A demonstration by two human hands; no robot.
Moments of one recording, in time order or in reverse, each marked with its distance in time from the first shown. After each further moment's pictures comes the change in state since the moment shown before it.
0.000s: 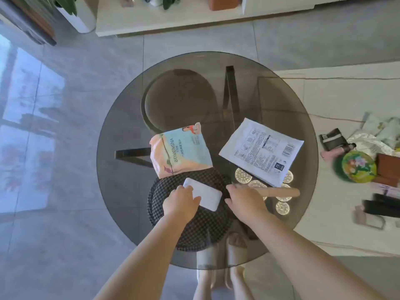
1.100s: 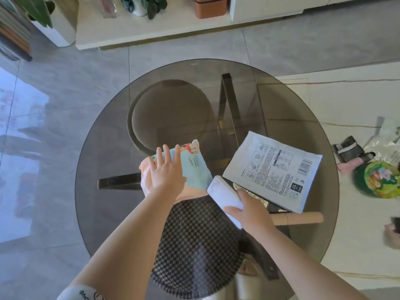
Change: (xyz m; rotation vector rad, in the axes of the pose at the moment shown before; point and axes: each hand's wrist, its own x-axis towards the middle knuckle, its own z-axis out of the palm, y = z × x) left_hand 0.160 -0.016 -0.049 0.275 0.321 0.070; right_hand 0.074 0.018 0.028 0.478 0.112 0.293
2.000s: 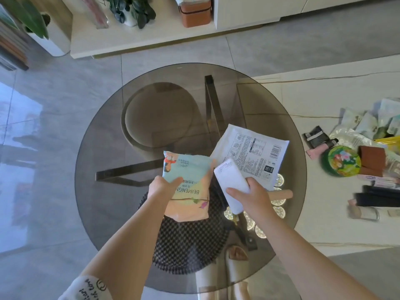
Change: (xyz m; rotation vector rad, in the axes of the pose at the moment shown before) left_hand -0.072 0.013 0.005 -0.796 -0.308 -0.529; right_hand -0.066 0.007 -0.045 0.562 0.163 0.194
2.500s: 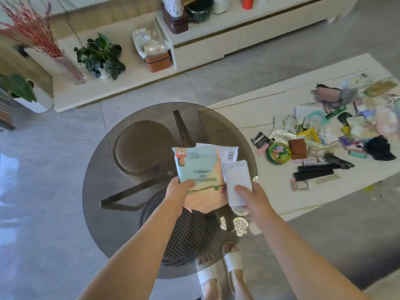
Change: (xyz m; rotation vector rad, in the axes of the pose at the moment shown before) left_hand -0.203 0.062 -0.037 -0.498 -0.357 0.232; right_hand -0.138 -0.031 -0.101 0.607 0.116 0.210
